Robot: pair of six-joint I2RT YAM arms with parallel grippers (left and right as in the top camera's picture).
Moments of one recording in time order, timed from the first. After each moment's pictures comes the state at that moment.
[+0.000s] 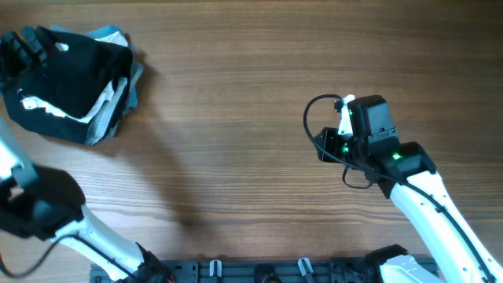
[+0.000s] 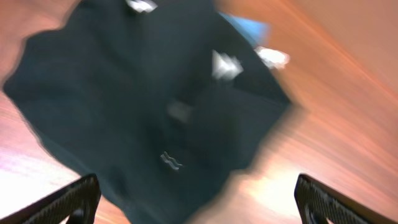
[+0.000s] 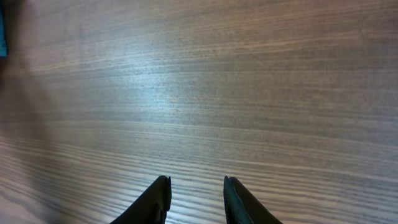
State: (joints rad) left arm 0.56 2.03 2.21 -1.31 0.26 -0.08; right arm 0.30 1.19 0.87 -0.70 -0.19 0.42
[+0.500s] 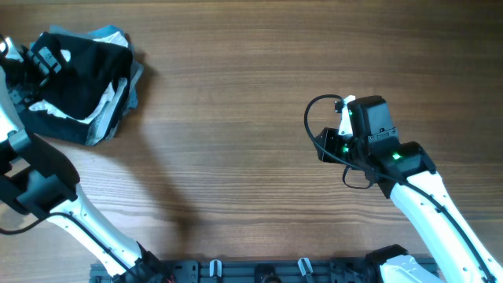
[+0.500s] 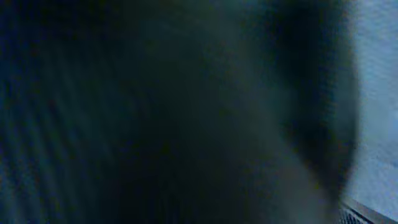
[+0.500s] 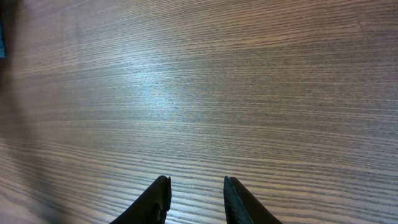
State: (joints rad) left arm 0.57 2.22 2.14 -1.23 0.22 -0.17; right arm 0.30 1.19 0.87 -0.70 -0.19 0.43
